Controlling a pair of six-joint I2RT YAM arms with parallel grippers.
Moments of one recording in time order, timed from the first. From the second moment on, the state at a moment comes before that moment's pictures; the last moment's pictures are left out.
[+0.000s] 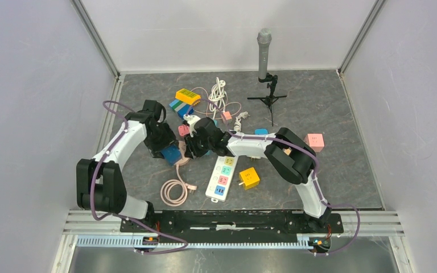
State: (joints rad) left arm -0.16 1.44 1.03 -0.90 0.06 -0.69; right arm 0.96 2.12 1.38 0.05 -0.16 0.33
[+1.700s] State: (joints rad) left arm -0.11 1.37 0.94 -0.81 0.09 -0.76; right arm 0.95 2.17 1.51 -0.10 -0.20 0.34
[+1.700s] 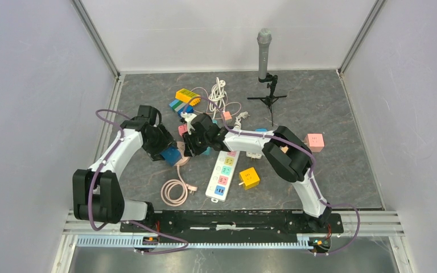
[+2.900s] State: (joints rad) left arm -0.19 1.41 0.98 -0.88 0.04 -0.70; right arm 0.94 2.18 1.51 -0.01 -0.17 0.33
